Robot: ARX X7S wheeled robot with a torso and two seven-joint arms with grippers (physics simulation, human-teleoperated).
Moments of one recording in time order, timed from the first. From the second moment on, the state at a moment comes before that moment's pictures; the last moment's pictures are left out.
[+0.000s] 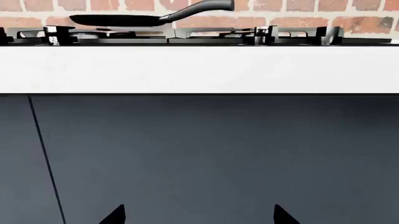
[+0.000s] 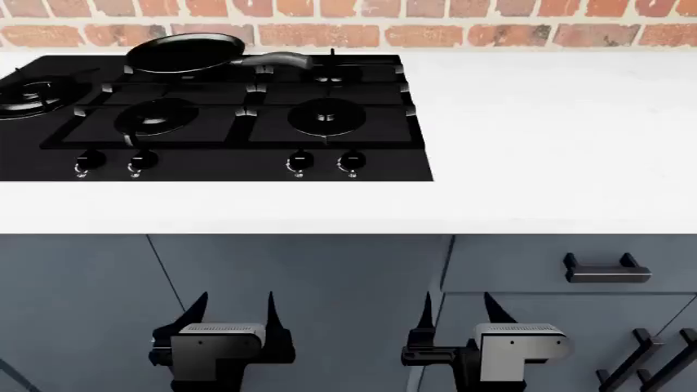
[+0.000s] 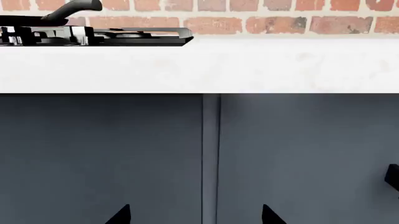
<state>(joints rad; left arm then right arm) 0.00 0.00 0.00 0.00 0.00 0.00 0.00 0.00 0.00 0.00 0.00 0.00 0.00 0.00</state>
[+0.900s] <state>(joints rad) 0.00 -0.08 0.09 0.00 -0.08 0.00 -0.10 0.01 0.07 -0.09 0.01 0.08 0.00 0.14</state>
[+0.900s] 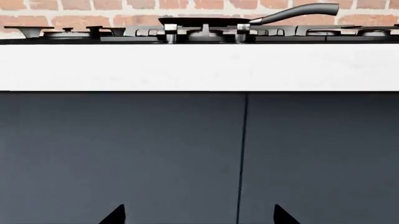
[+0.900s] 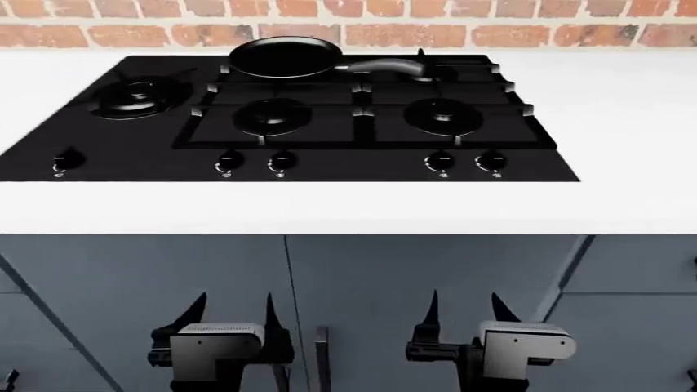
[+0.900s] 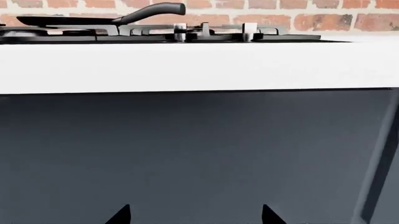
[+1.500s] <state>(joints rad) -0.01 -0.11 0.12 0.00 -0.11 -0.01 -0.14 0.02 0.11 -0.13 0.02 0.11 0.00 0.18</state>
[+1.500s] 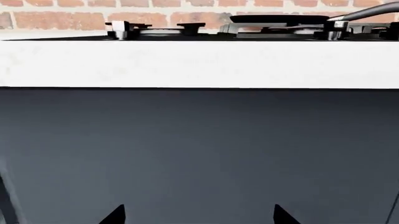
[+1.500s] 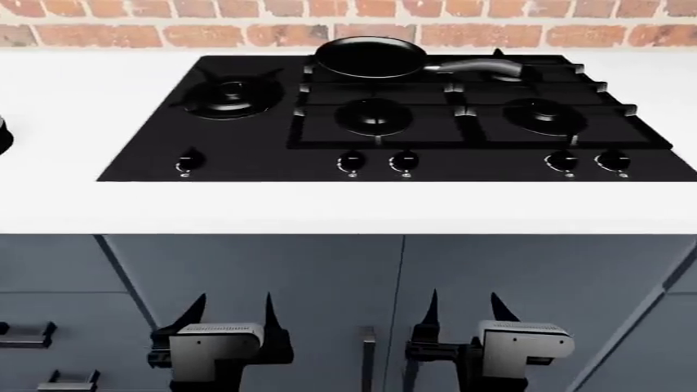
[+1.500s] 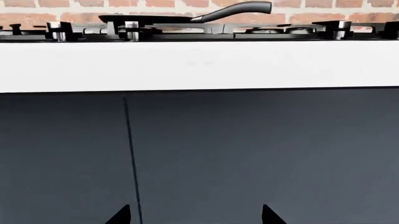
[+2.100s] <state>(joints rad) -0.01 -0.13 0.15 0.00 -0.14 0.00 -0.16 0.03 0.13 -0.15 0.02 0.14 0.00 0.20</state>
